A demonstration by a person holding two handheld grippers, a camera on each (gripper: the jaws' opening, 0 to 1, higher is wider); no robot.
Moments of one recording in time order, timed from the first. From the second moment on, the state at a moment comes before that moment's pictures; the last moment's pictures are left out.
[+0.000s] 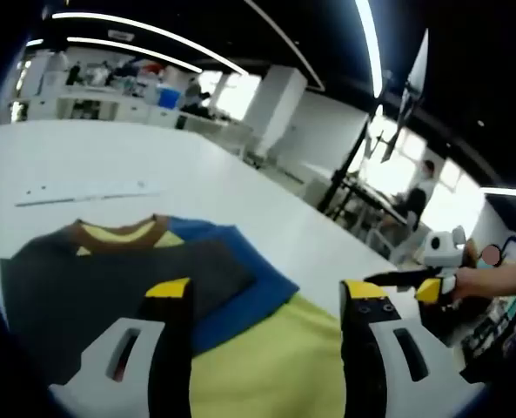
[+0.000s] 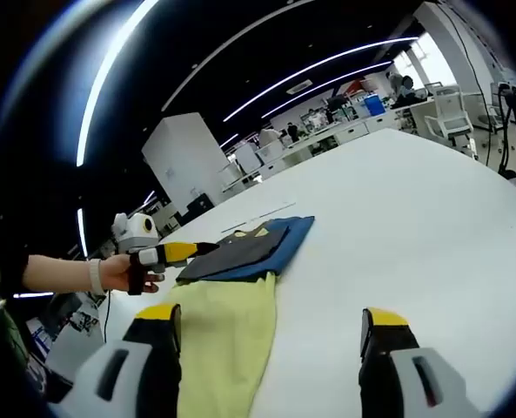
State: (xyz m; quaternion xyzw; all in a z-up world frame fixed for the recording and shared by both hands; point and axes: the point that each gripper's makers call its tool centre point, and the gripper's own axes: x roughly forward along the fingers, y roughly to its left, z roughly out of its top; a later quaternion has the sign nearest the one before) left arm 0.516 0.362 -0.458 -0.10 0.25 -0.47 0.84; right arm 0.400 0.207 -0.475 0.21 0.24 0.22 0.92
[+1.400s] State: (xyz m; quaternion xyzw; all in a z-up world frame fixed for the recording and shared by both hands) left arm 0.387 0.574 -0.478 -0.07 0.31 -0.36 0.87; right arm 0.355 0.245 -0.486 0.15 0.31 0.31 0.88
